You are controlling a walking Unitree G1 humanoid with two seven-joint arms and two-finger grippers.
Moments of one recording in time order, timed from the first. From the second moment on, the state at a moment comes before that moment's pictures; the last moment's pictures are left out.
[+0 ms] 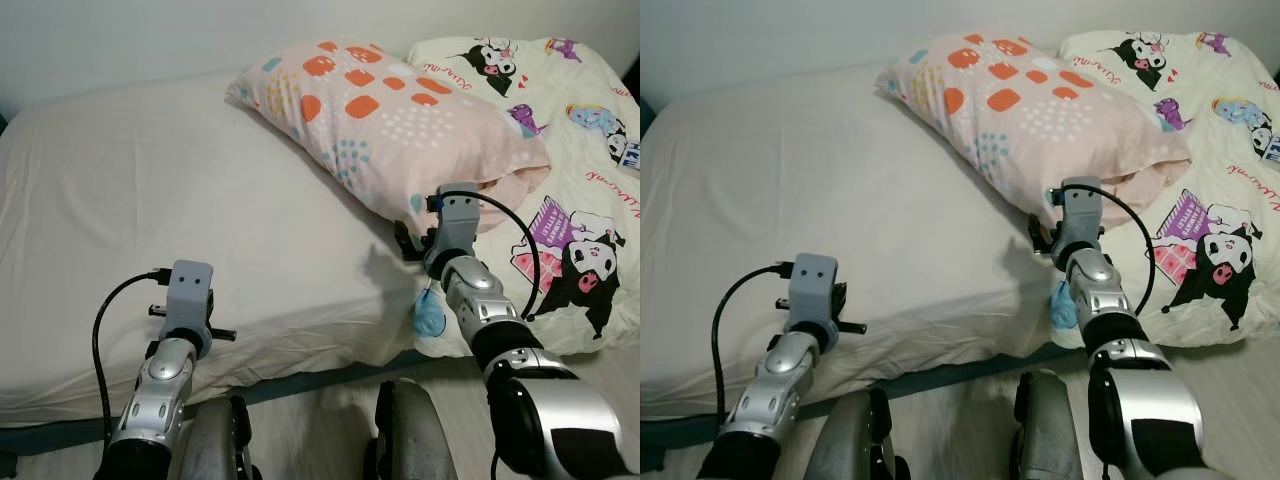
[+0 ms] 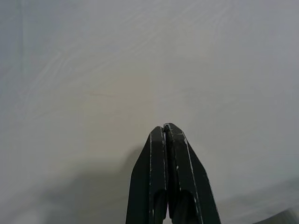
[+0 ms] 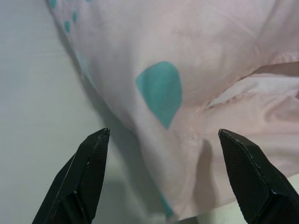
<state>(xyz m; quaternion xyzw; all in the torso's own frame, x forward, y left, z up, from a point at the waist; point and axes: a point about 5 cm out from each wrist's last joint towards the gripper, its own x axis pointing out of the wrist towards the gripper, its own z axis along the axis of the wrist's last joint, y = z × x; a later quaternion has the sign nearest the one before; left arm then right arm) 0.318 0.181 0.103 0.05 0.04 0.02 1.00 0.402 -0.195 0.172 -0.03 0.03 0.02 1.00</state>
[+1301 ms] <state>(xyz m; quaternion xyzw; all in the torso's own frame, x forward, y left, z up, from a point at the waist) 0.299 0.187 0.125 0.03 0.04 0.03 1.00 0.416 -0.205 0.224 -0.06 -0.01 -0.01 1.00</state>
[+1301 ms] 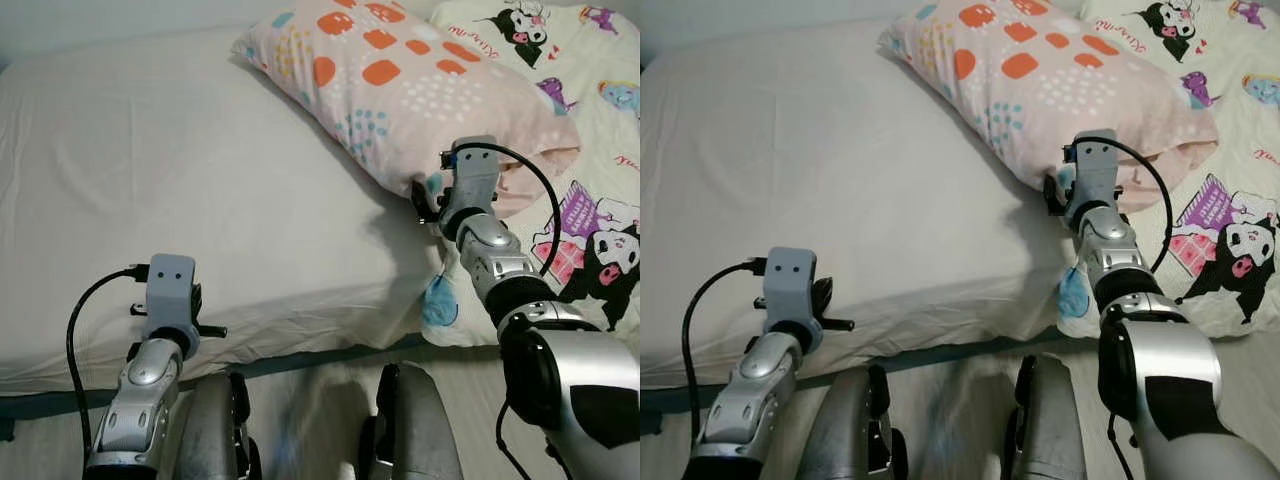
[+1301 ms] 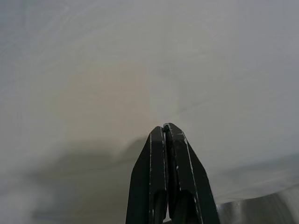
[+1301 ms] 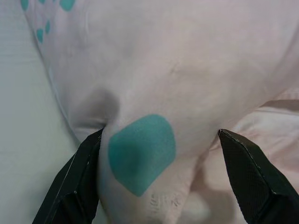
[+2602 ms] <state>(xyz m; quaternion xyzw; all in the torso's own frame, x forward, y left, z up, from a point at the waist) 0.315 0.182 0.127 0.03 0.03 0.03 1.00 0.417 -0.193 0.228 -0.02 -0.01 0.08 1.00</state>
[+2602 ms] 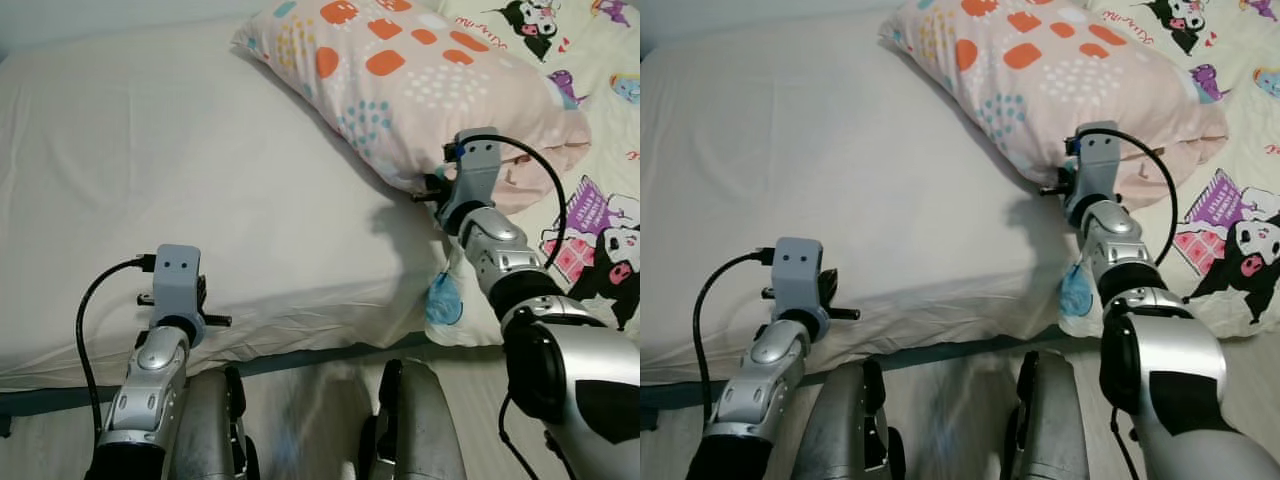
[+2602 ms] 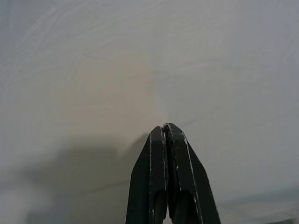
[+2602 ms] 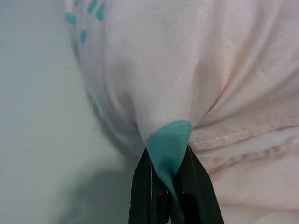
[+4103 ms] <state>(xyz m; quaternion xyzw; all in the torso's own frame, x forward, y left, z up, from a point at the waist) 0.317 0.270 0.149 0.09 -0.01 0.15 0.99 0.368 0.040 0.244 0.10 -0.04 0.50 0.86</state>
